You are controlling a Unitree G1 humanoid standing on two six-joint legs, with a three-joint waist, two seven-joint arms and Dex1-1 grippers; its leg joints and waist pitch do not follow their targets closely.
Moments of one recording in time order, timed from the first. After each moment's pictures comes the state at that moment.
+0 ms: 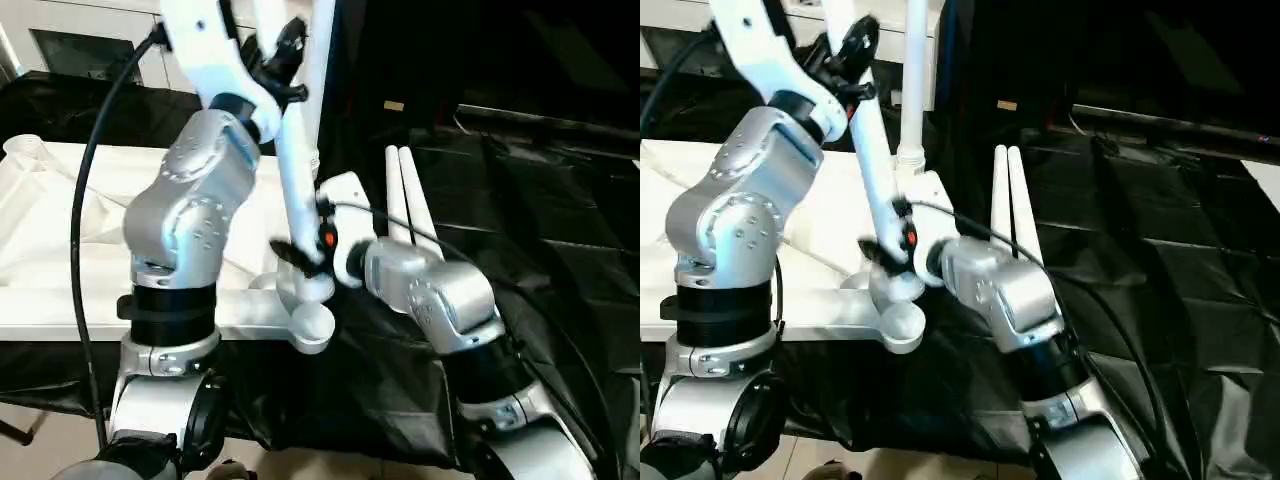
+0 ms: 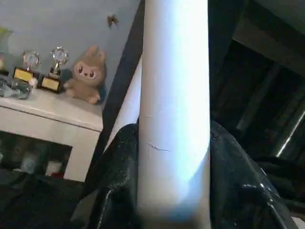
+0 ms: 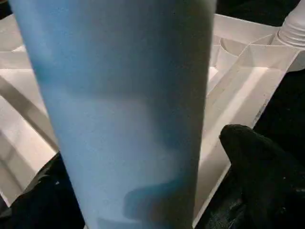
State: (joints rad) left arm -0.84 0.06 0.09 -0.10 -0.43 0.56 0.07; right arm -0.64 -0.02 0.23 0.10 0.34 0.85 0.25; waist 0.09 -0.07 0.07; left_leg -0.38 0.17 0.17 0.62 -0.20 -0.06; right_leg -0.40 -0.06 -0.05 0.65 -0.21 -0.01
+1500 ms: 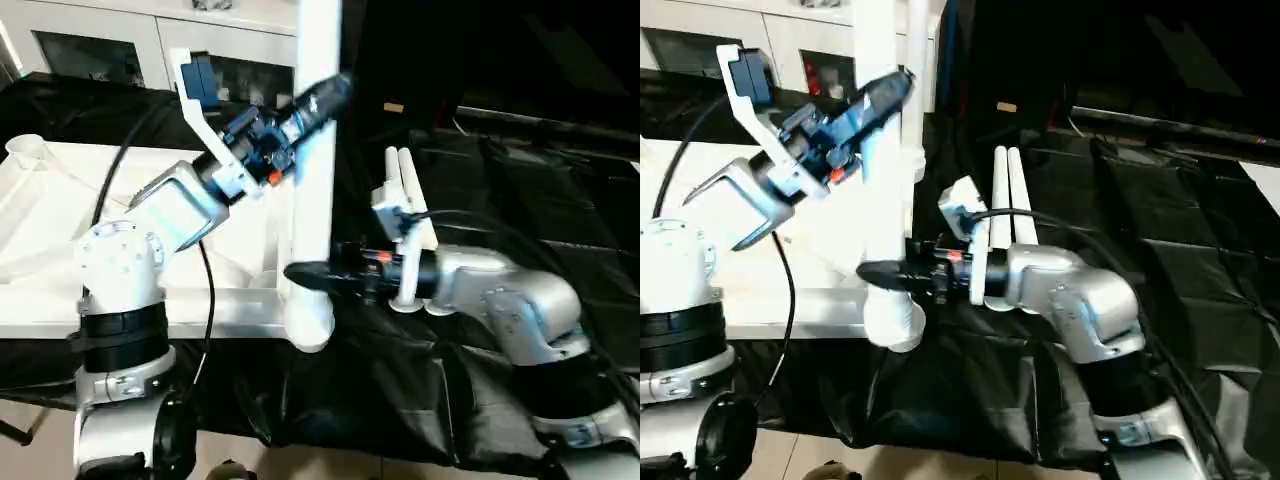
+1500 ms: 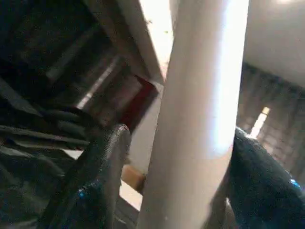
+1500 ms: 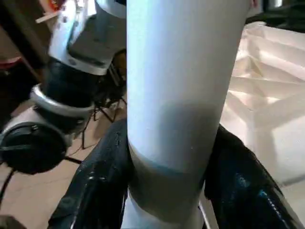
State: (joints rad) left arm -0.71 0.18 0.27 -0.06 -1.10 0.97 -0.55; right arm -0.53 -0.30 0.17 -0.08 0.64 0.82 0.98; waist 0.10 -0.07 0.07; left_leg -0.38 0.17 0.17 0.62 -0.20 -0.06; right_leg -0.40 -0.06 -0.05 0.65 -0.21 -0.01
